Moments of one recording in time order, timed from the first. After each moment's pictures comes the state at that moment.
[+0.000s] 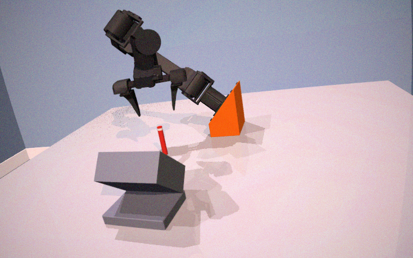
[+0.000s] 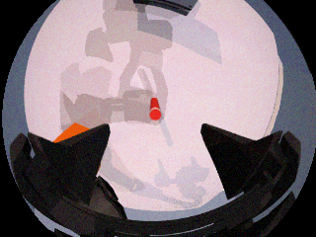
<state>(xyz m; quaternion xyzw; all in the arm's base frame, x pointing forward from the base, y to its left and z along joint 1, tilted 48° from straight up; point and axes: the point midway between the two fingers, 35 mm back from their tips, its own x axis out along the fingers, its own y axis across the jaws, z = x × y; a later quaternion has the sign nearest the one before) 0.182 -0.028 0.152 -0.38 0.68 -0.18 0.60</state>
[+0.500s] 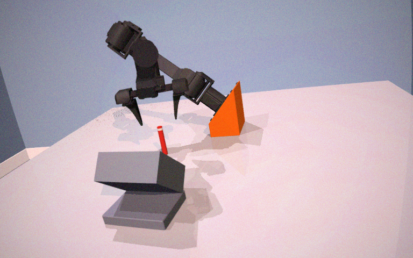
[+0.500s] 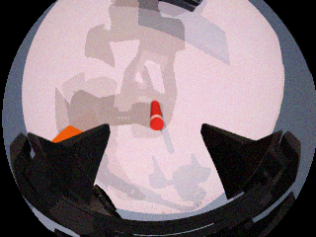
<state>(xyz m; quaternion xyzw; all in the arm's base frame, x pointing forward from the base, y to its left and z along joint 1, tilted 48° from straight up) 0.184 -0.046 0.135 -0.39 0.68 -0.17 0.60</state>
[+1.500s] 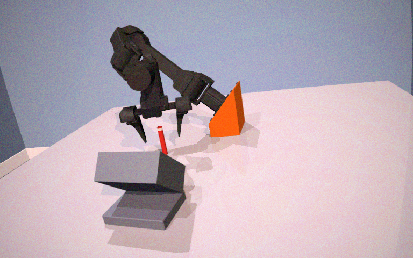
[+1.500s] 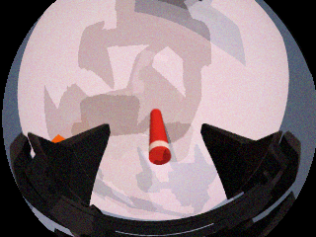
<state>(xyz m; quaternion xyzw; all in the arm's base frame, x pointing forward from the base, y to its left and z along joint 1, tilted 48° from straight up) 0.185 -0.083 0.103 -0.39 0.68 -0.18 0.60</state>
